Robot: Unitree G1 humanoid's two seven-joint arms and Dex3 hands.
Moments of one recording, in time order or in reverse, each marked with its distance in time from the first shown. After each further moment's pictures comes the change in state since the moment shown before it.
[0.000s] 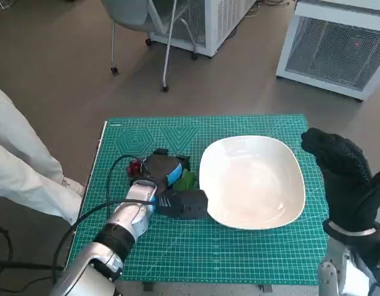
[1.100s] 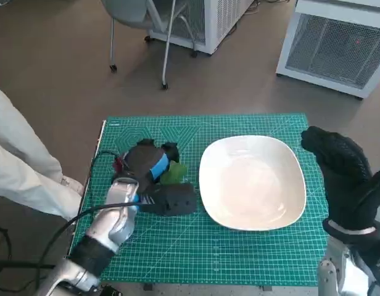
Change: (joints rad) left arm 0.217 0.188 0.119 -0.692 0.023 0.207 -0.165; right arm -0.004 0.004 0.000 0.001 0.001 -0.006 0.002
